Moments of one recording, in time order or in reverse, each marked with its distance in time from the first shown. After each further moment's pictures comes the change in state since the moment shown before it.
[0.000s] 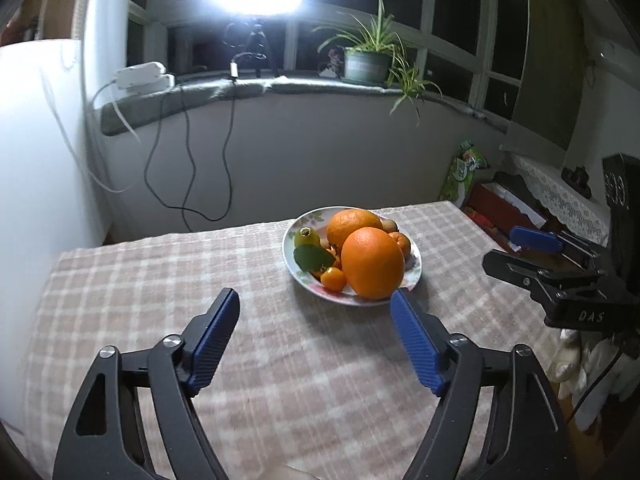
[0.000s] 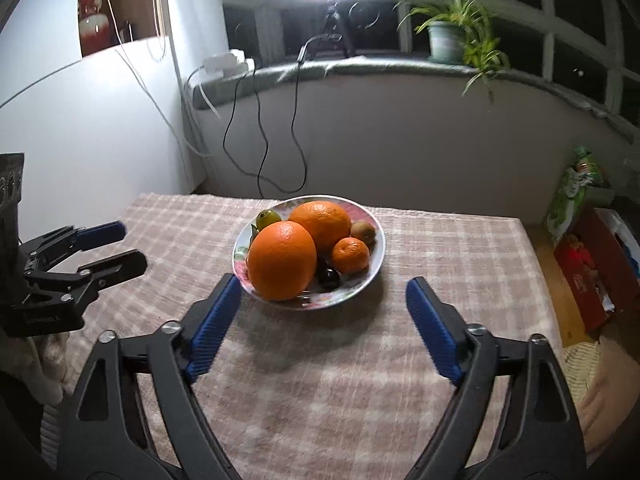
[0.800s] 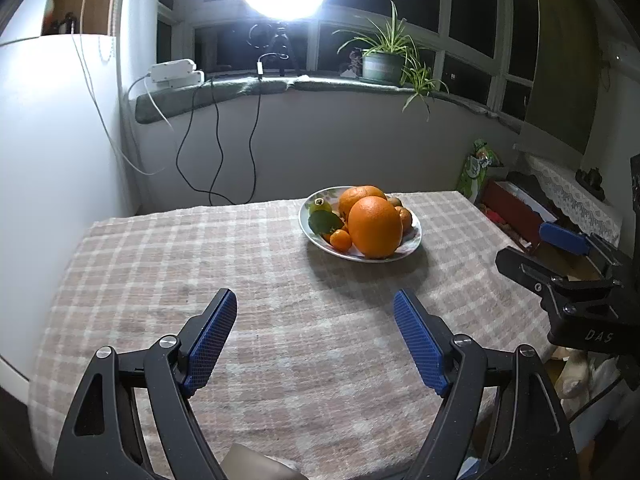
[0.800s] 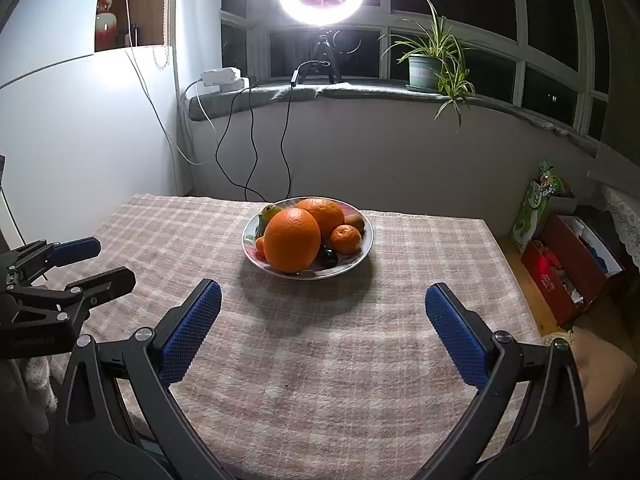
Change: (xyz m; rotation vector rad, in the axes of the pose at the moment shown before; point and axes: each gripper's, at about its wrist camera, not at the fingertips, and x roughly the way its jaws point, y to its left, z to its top) left arm -0.038 -0.013 -0.038 -0.028 -0.002 0.081; right arm -0.044 0.034 -0.034 -0.023 -0.065 -0.090
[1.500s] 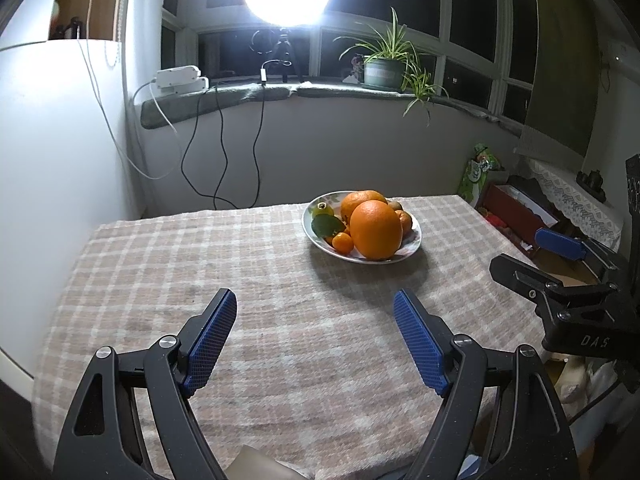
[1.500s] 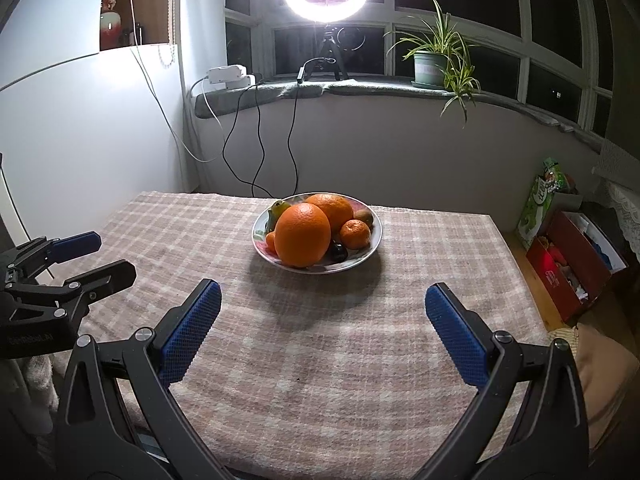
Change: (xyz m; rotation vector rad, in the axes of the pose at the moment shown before) left arm -0.009 -0.002 -0.004 0.002 -0.016 0.014; right arm -0.003 0.007 -0.001 0.006 0.011 0.020
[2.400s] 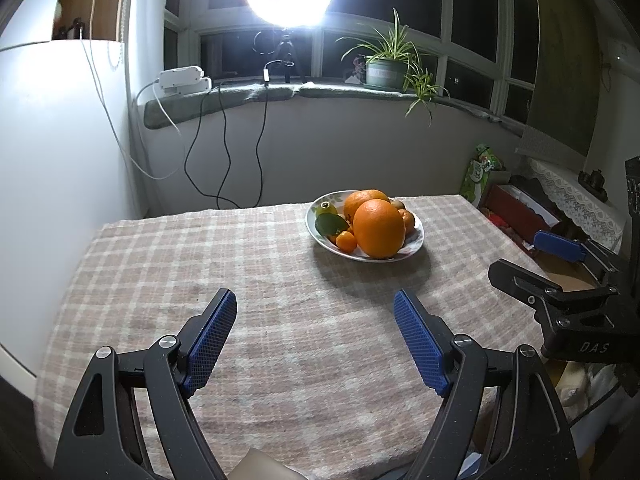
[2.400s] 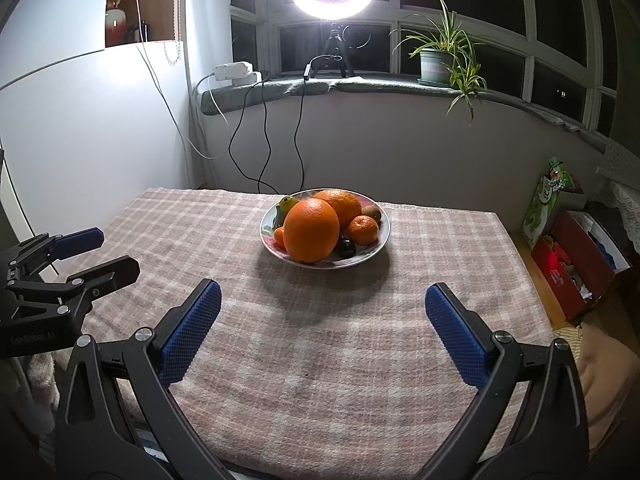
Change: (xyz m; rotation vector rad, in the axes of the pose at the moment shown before) left arm -0.003 0.002 -0.001 0.000 -0.003 0.009; right arm -0.003 0.009 -0.004 0.001 0.005 0.008
